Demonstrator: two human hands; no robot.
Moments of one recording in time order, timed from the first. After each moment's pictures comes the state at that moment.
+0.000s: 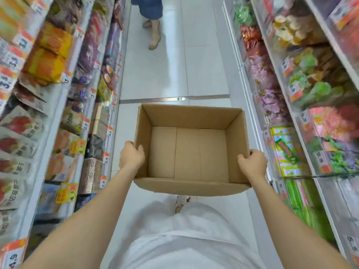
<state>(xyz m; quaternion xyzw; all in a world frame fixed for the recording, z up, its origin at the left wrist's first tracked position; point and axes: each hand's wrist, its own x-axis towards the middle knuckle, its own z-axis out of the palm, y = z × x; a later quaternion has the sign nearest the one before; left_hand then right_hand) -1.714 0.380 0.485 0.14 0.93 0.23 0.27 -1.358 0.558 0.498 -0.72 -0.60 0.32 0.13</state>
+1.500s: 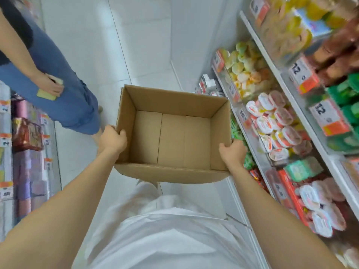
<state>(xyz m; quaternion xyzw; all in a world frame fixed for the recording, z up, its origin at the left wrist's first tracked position) -2.388 1.775 0.466 0.27 0.91 0.17 0.28 -2.001 1.848 0.480 -0.81 -0.49 0.30 0.14</state>
